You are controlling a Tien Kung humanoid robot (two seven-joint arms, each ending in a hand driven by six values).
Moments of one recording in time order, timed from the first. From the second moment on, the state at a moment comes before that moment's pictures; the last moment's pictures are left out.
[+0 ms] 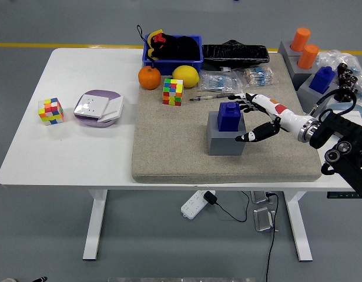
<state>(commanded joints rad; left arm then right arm) -0.14 0.23 -0.45 -0.25 0.07 -0.02 0.13 0.64 -0.29 0.86 1.05 -1.48 0.13 0.11</state>
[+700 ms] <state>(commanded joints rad) -0.15 0.23 -0.44 -0.25 0.06 -0.02 0.13 0.72 -0.27 0.79 0.98 -1.48 0.08 0.15</state>
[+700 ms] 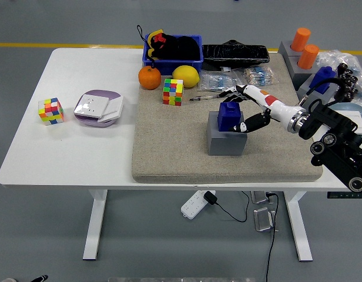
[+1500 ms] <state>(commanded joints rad) -0.15 0.23 -0.44 -0.25 0.06 -0.02 0.13 0.73 -0.27 0.74 0.92 -1.43 0.05 0.17</state>
